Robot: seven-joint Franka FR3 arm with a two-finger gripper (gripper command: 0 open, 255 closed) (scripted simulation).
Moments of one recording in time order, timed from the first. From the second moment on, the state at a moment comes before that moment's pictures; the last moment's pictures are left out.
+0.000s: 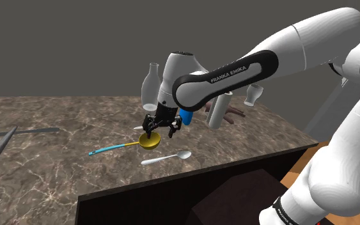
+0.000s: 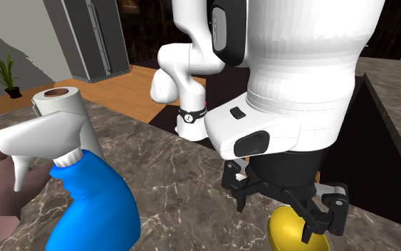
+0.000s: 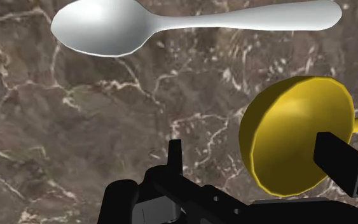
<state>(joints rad) 0.15 0.08 0.36 -2.18 0.06 2.32 0.76</state>
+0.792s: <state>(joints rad) 0.15 0.07 0.36 -2.17 0.07 2.30 0.76</state>
